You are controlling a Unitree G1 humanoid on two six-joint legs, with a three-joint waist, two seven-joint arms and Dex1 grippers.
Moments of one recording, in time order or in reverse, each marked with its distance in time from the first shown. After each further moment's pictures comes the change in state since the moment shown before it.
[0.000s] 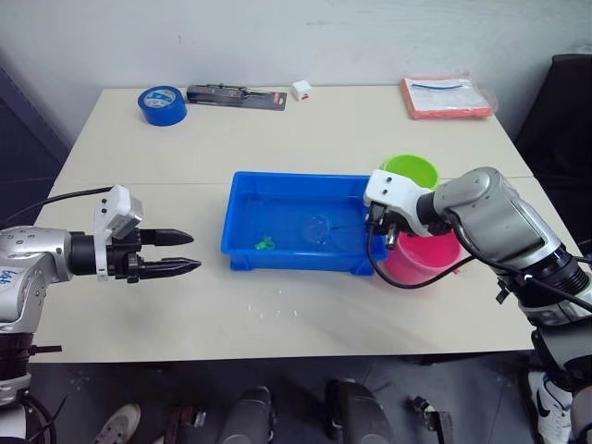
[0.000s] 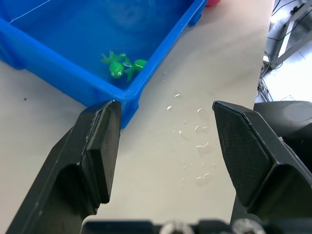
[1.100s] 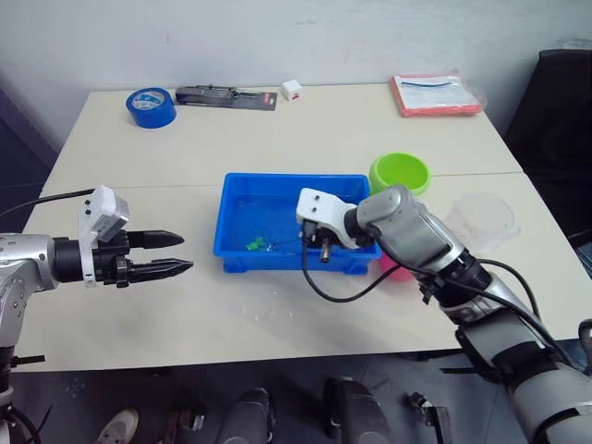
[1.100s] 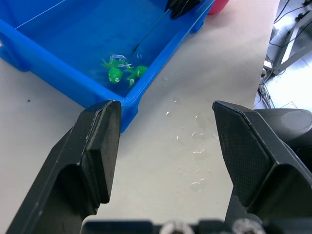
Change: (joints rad) left arm 0.096 0.035 0.088 -0.111 -0.073 0.079 0.058; right arm -0.041 0.388 0.032 0.138 -0.054 0.009 -0.050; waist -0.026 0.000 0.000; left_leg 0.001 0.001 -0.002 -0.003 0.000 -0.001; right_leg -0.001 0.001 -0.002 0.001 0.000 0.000
